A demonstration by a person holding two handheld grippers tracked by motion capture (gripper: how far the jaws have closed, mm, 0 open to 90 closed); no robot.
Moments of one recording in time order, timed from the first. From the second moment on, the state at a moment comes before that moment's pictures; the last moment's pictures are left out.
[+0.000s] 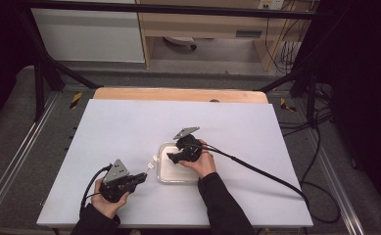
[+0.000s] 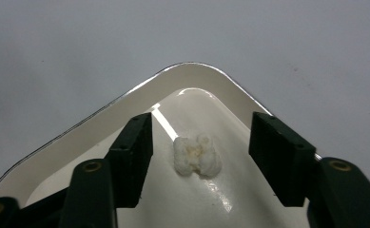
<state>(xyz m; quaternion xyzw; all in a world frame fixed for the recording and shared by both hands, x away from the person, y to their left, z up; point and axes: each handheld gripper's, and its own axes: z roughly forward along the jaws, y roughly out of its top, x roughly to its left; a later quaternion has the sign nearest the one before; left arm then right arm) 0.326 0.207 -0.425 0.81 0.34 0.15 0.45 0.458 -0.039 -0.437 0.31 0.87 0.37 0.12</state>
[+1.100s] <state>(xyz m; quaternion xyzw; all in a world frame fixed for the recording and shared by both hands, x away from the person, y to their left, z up) 0.325 0.205 -0.425 0.81 0.33 0.15 0.45 0.451 -0.047 -0.424 0.30 0.86 0.39 0.10</state>
